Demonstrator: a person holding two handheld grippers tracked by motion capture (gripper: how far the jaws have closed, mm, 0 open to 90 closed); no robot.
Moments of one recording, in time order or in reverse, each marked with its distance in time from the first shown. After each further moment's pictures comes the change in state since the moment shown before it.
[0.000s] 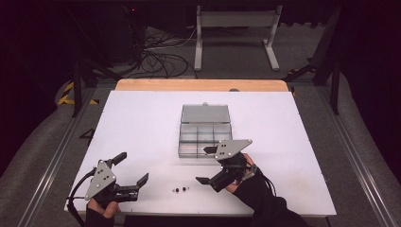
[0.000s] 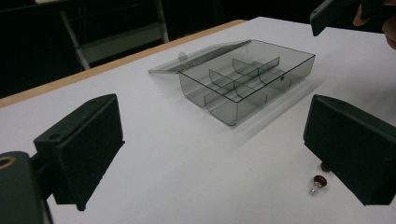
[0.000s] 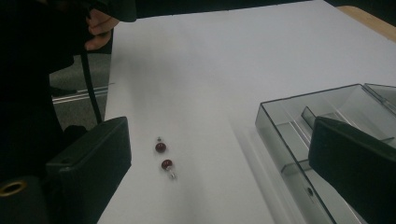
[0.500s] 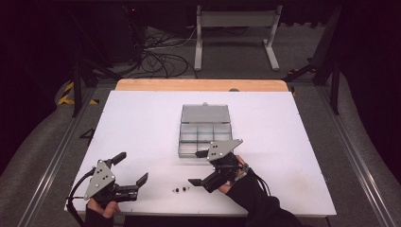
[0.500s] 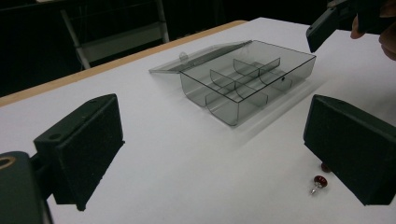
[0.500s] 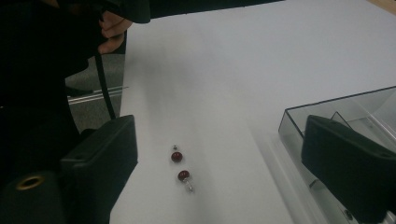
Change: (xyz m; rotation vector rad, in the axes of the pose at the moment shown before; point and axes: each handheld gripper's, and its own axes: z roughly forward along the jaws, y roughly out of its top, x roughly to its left) left arm 0.001 0.000 -0.001 0.000 -0.001 -0.007; right arm 0.005 0.005 0.017 0.014 0.058 0.029
